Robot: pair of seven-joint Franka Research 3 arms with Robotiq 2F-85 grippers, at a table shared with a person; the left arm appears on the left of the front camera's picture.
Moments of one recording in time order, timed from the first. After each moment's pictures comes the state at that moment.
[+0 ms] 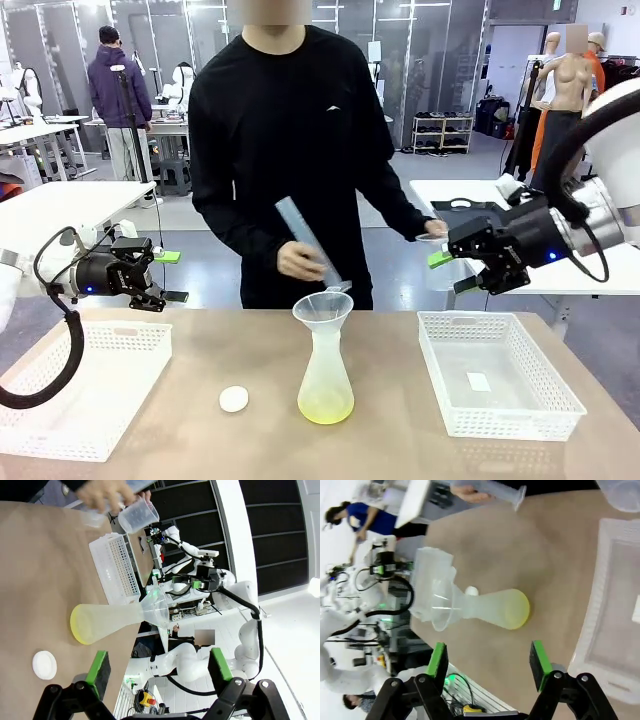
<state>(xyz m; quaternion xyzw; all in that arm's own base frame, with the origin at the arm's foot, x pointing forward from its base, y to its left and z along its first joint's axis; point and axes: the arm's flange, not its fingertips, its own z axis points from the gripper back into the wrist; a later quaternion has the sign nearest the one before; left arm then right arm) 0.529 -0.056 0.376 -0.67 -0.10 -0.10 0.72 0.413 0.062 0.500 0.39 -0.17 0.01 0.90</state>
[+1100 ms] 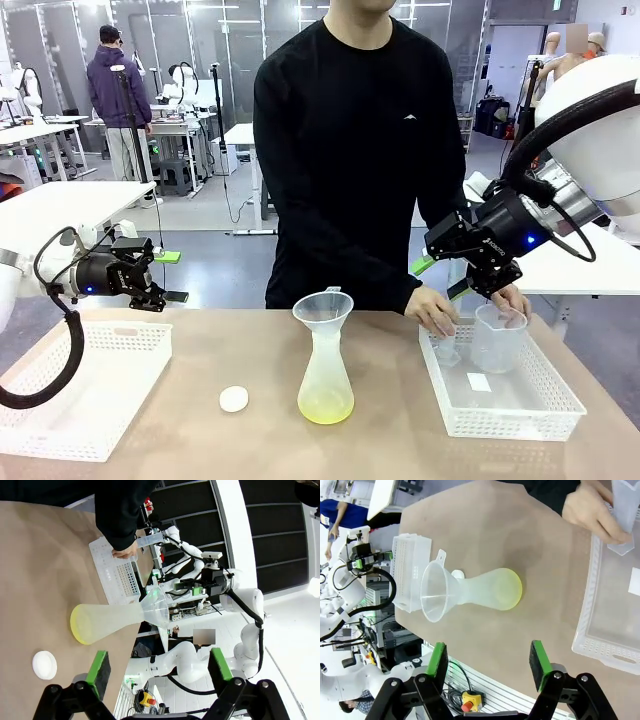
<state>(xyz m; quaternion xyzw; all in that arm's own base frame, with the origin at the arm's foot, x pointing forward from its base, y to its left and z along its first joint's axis) 0.529 -0.056 0.376 -0.67 -0.10 -0.10 0.72 0.410 0.095 0.514 0.34 -0.12 0.00 0.93</state>
